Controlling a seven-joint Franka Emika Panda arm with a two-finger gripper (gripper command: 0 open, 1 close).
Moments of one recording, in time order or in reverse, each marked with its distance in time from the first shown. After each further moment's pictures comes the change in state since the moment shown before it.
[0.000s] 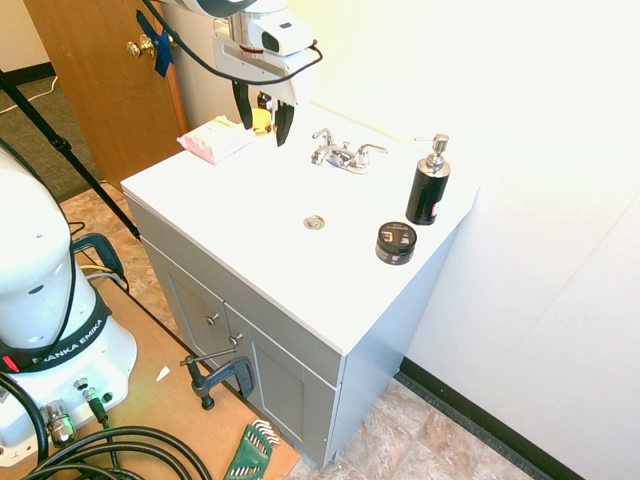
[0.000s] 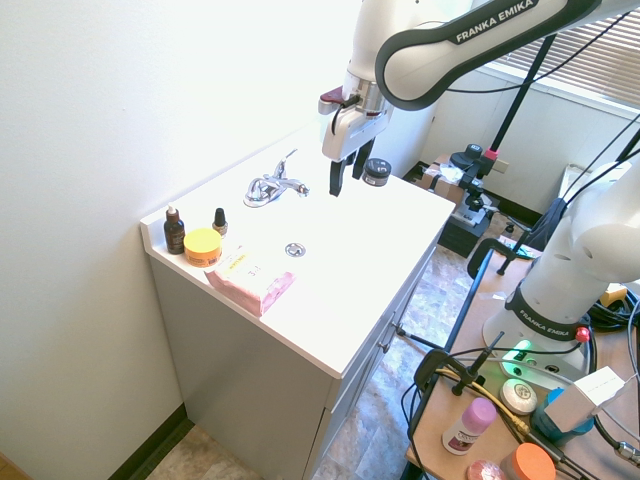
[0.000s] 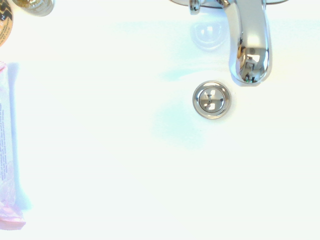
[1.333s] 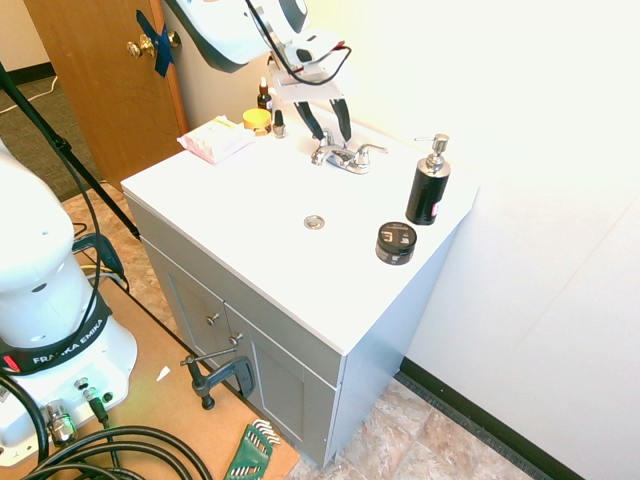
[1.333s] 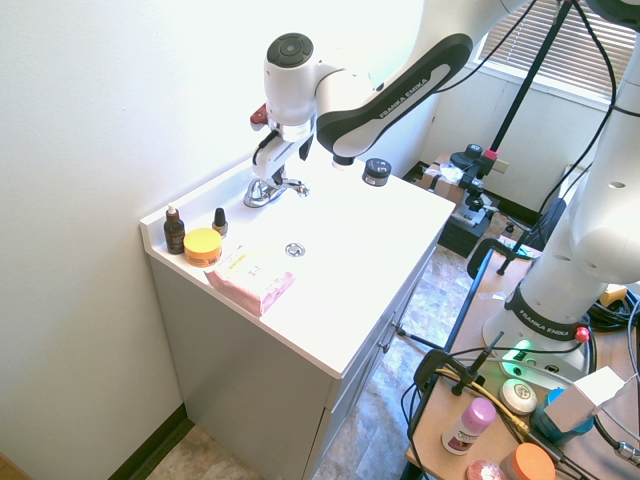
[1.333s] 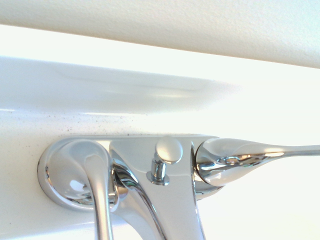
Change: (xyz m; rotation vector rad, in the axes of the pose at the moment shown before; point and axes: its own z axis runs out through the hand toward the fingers) arm 0.066 -0.117 0.077 -0.144 0.465 0.025
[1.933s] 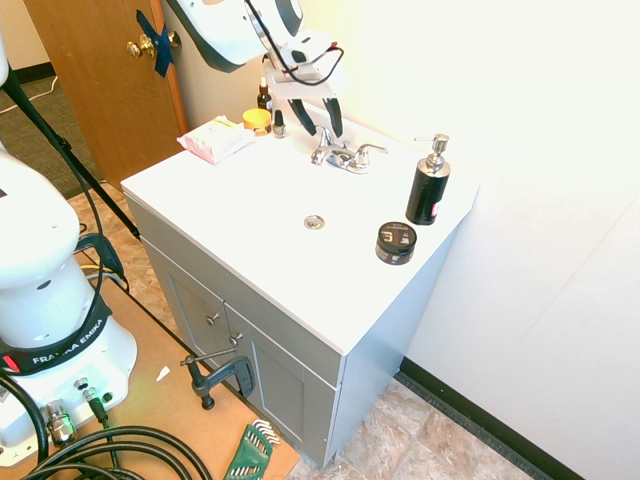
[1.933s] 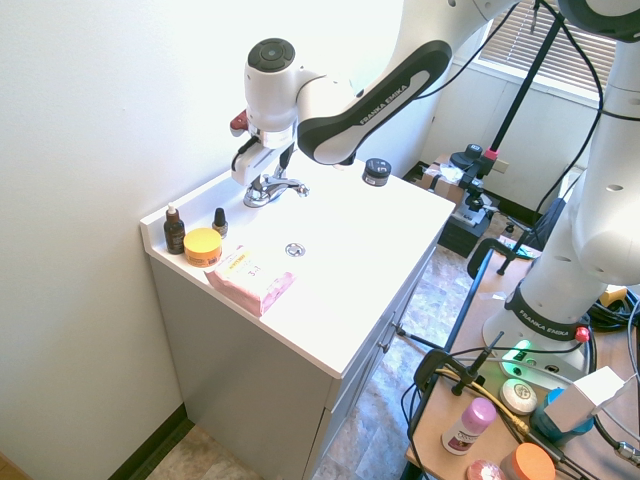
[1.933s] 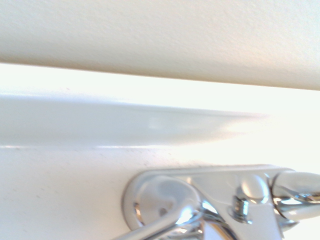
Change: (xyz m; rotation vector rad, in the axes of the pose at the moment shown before) arm -0.015 -0.042 -0.001 0.072 -0.035 0.011
